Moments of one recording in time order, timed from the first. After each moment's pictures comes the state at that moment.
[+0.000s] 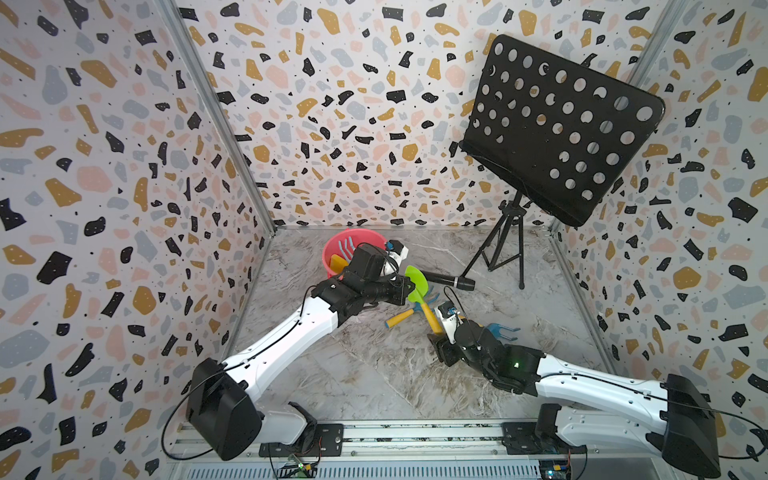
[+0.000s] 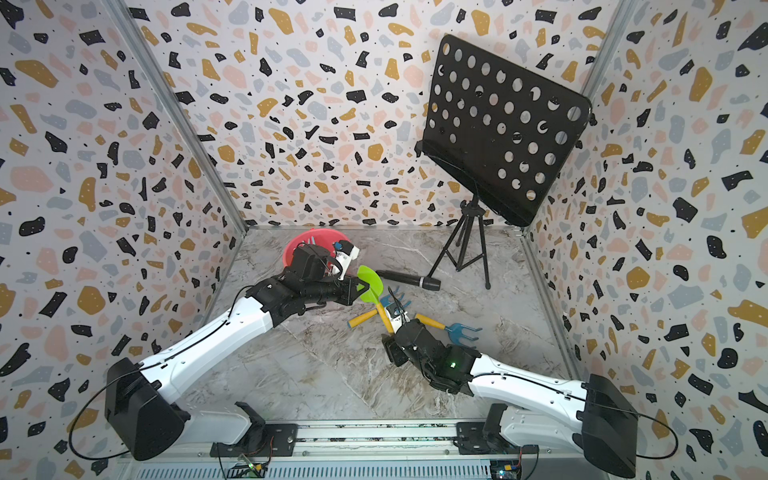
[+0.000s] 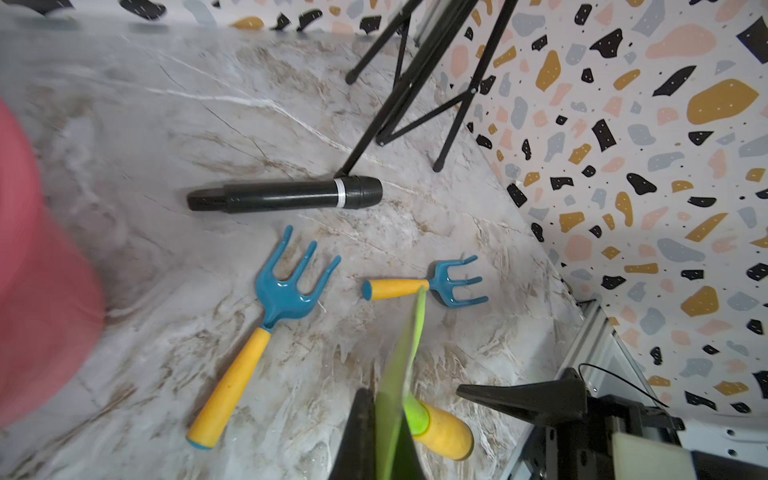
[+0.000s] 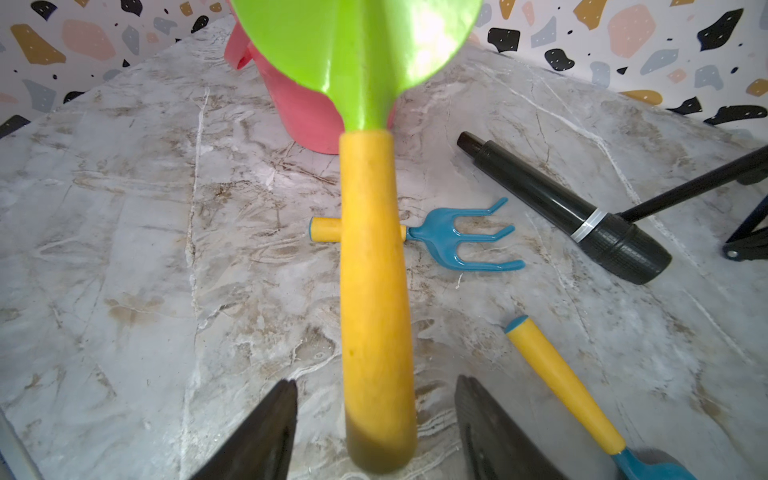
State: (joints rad) left arm -0.62 1.33 1.18 -0.44 0.27 -0.35; right arm 1.08 1.09 0.67 -0.18 0.37 0.28
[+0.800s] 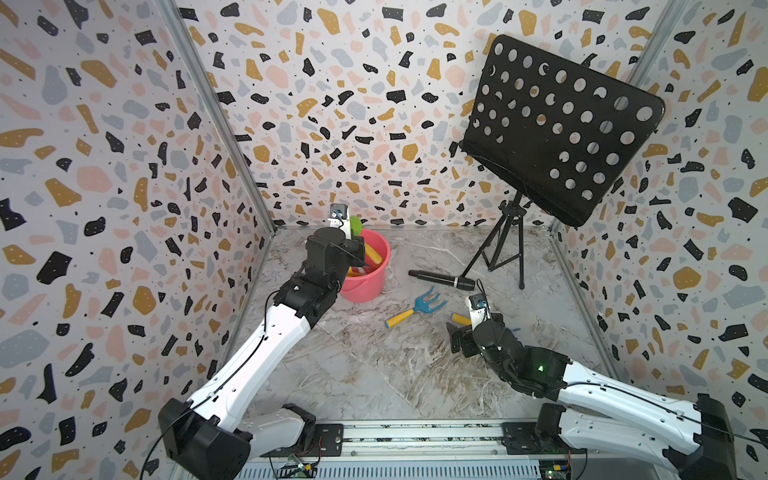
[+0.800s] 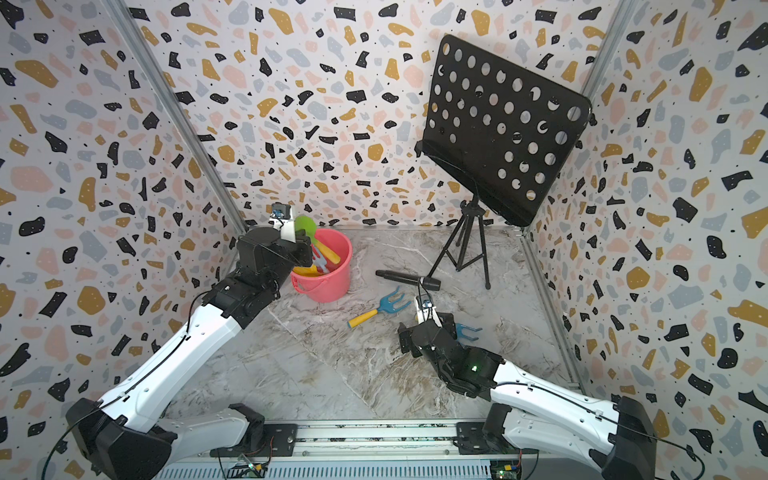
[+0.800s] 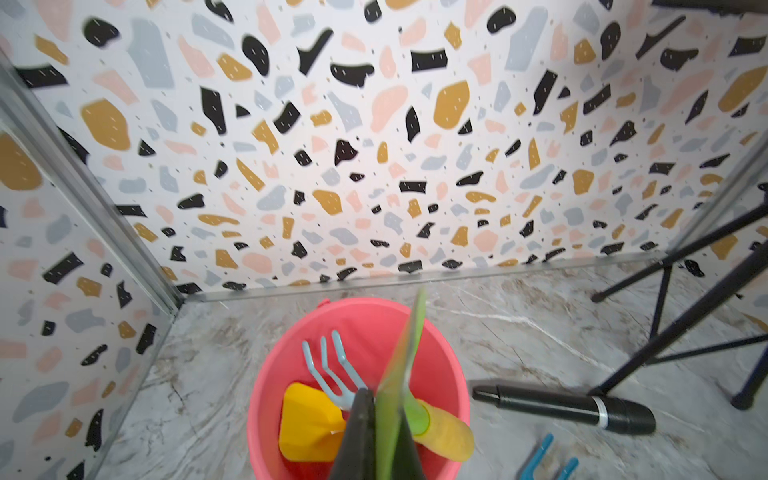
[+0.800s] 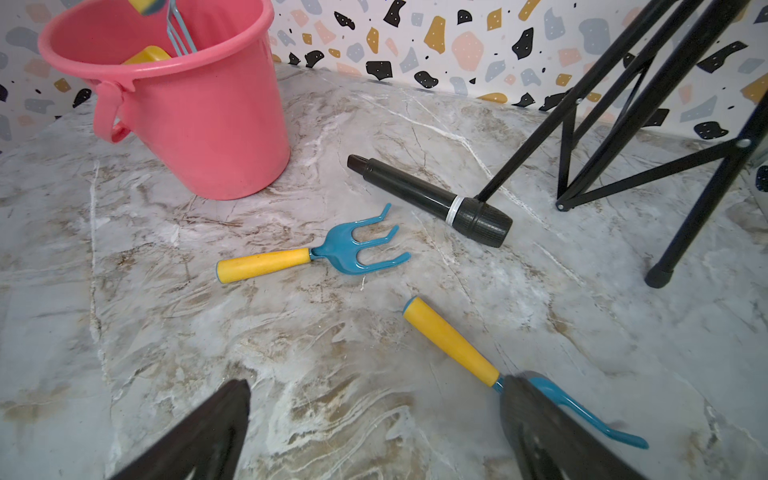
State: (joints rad) left arm -0.45 1.22 1.23 -0.22 -0.35 -0.06; right arm 1.04 0.92 0.67 -0.36 0.58 0.41
